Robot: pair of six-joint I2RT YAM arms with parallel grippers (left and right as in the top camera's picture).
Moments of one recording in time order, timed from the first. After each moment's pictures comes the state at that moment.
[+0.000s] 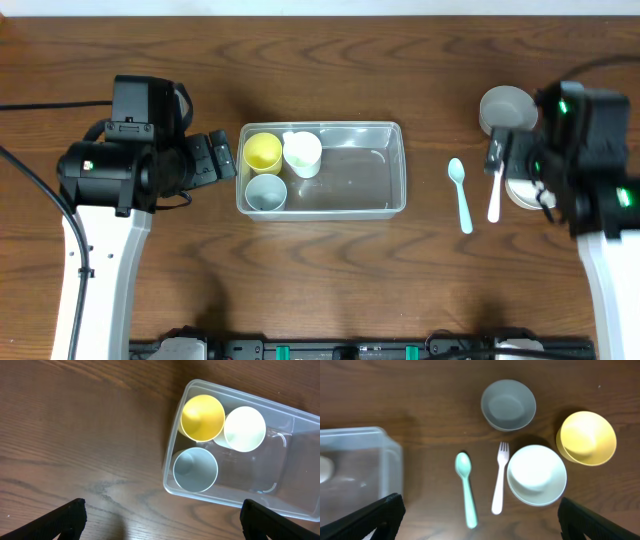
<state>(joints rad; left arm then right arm) -0.08 1.30 1.48 -1.31 0.03 -0.35 0.03 1.22 1.35 -1.04 0.10 0.12</state>
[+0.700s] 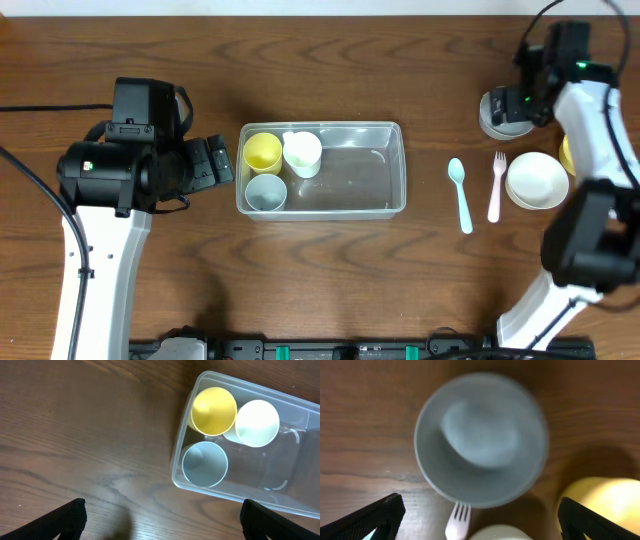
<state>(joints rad) -0.08 1.30 1.48 -1.35 0.00 -0.35 -0.16 2.00 1.62 -0.84 0.05 -0.22</state>
